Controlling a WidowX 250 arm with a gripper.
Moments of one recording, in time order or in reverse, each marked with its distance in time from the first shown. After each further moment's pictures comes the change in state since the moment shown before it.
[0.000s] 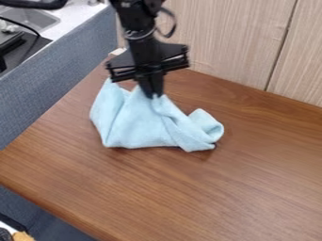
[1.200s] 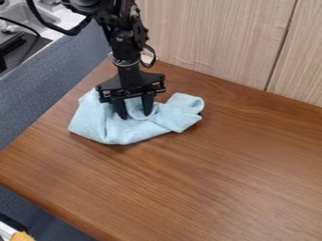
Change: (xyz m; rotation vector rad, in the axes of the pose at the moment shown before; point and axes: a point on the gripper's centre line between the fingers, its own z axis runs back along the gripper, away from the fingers) arm 0.017 0.038 -0.072 0.135 0.111 0.061
